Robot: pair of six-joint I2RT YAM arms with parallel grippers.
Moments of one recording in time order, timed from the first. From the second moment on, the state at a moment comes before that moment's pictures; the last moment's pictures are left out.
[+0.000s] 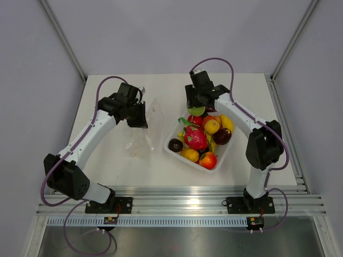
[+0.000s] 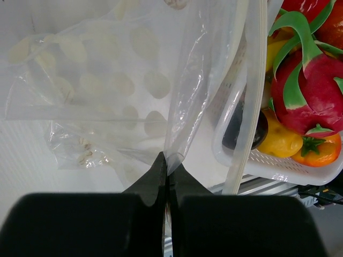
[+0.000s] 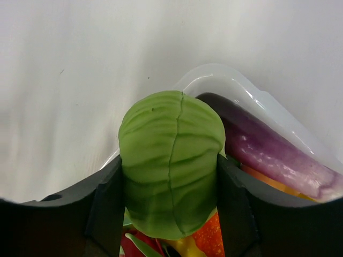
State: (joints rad) left arm -0.40 1.44 1.37 -0.94 0.15 -0.39; right arm 0.52 1.88 1.67 -0.60 0.20 0.23
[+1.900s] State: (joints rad) left arm -0.37 1.47 1.44 -0.78 0.51 -0.54; right arm 0.77 1.55 1.45 -0.41 0.10 0.72
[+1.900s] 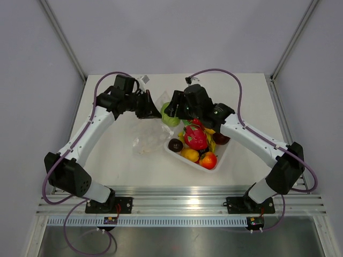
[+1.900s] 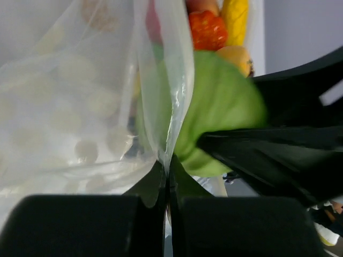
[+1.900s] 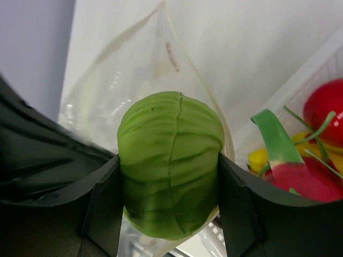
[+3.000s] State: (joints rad) left arm -0.39 1.49 1.44 -0.64 0.74 -0.60; right arm 0.76 1.52 1.39 -0.50 0.06 0.67
